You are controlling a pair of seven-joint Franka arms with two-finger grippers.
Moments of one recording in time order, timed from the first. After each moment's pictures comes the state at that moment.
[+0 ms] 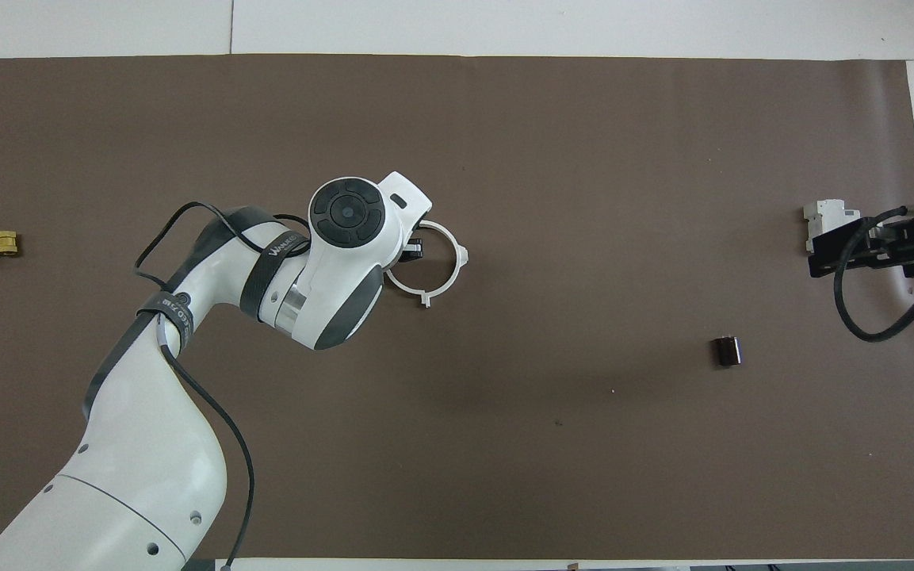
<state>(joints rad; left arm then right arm) -0.57 0.45 0.00 -1.78 0.08 2.26 -0.60 0.07 -0.01 -0.06 -1.58 0.01 1.46 0.04</state>
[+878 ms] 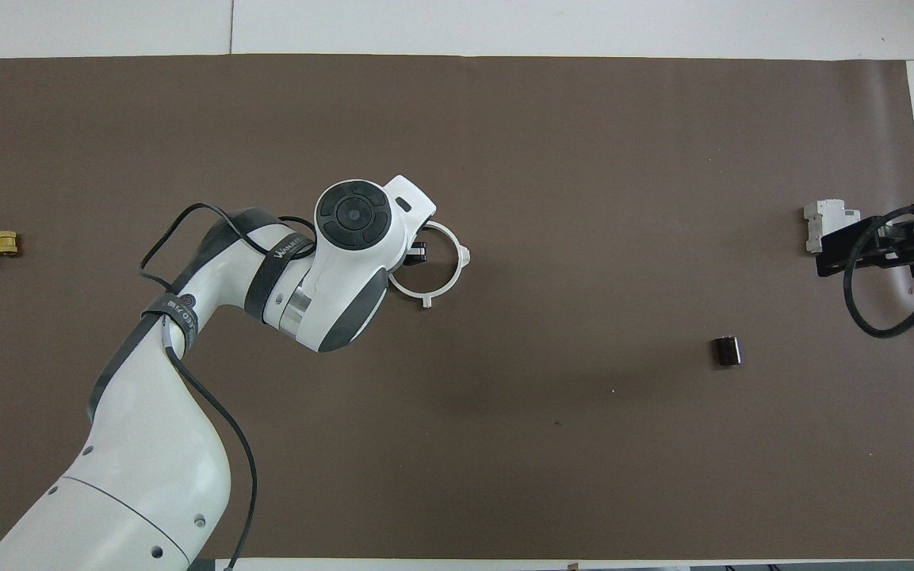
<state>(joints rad) -0.58 0.45 0.00 -1.78 0.08 2.25 -0.60 0.06 -0.01 -0.06 -1.58 0.01 1.46 0.04</state>
